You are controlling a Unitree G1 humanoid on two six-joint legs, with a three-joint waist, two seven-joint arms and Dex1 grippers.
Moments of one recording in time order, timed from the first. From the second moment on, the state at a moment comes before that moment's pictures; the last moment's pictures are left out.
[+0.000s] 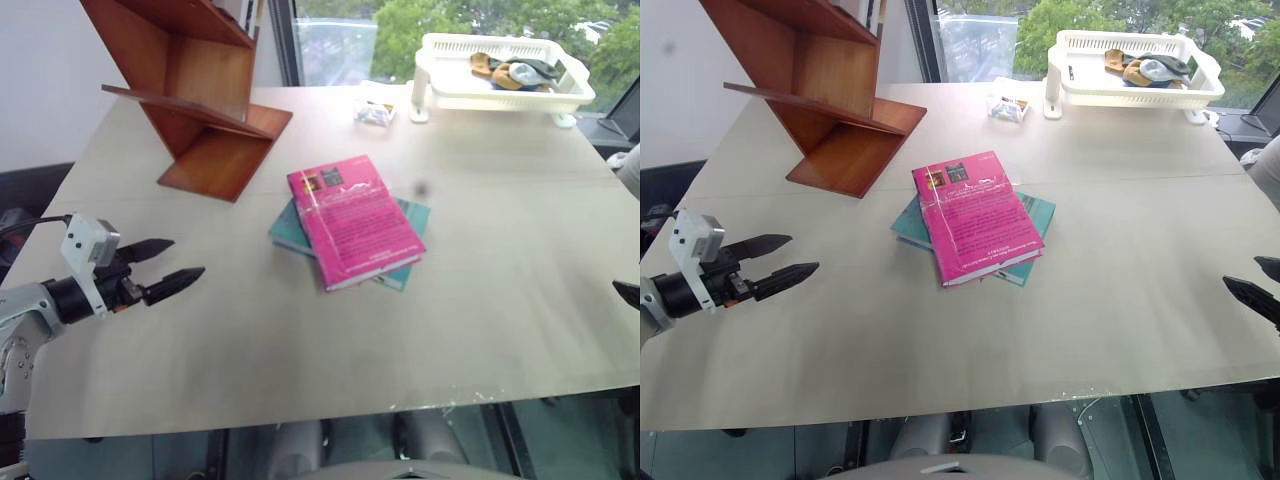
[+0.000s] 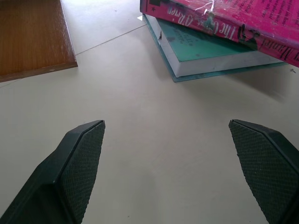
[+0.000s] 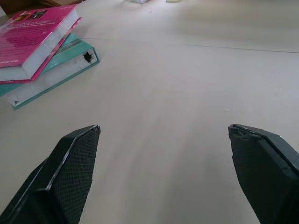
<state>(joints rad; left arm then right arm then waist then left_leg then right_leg) 0.03 0.95 0.48 -0.02 -0.57 0.46 -1.07 0.14 -0.91 -0.70 0.25 0.67 0.35 1.23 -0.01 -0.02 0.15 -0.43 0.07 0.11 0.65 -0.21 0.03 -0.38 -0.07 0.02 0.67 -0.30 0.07</state>
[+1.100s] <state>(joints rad) -0.03 0.93 0.49 -0.09 -0.62 0.50 -1.07 -0.08 -0.81 -0.51 0.18 0.65 0.38 1.12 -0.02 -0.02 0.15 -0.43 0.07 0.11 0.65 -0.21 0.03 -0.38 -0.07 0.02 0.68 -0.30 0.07</state>
